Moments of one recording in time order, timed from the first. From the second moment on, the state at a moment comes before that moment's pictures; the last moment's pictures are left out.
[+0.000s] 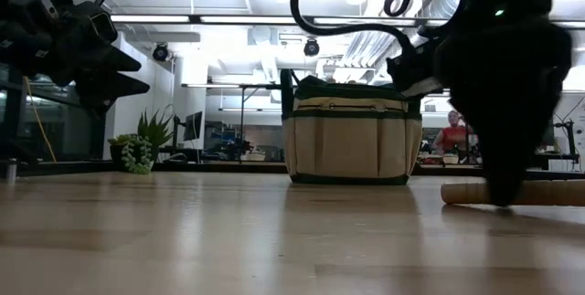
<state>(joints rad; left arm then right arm) -0.17 0.32 0.03 0.10 -0.19 -0.55 0.43 1.89 1.18 -0.76 0.02 1.09</state>
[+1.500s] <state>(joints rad) -0.17 0.32 0.03 0.10 -0.19 -0.55 0.43 1.92 1.18 -0.75 0.02 1.12</state>
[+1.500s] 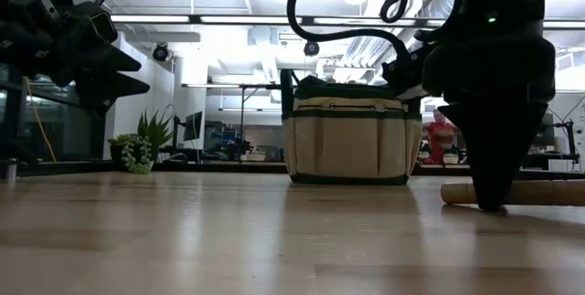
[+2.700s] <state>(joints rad) -0.17 0.32 0.03 0.10 -0.19 -0.55 0.43 1.84 1.21 -0.72 0.02 1.44</state>
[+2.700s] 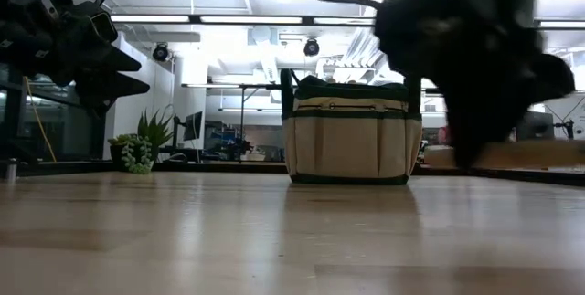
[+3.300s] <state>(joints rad) -0.17 0.32 0.03 0.10 -0.19 -0.55 0.41 1.80 1.49 -0.90 0.61 1.51</state>
